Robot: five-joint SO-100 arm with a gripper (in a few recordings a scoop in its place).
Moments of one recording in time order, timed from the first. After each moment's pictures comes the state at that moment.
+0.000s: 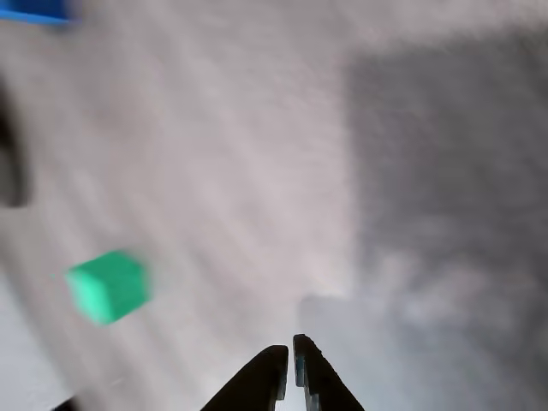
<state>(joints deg) 1.1 189.3 171.2 68.9 -7.6</state>
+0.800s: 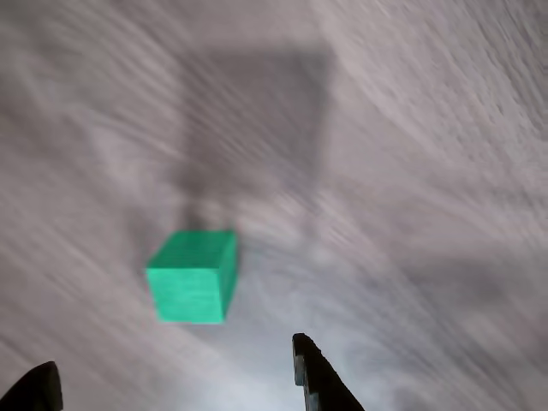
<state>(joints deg) -10.6 86.8 92.3 74.0 9.1</state>
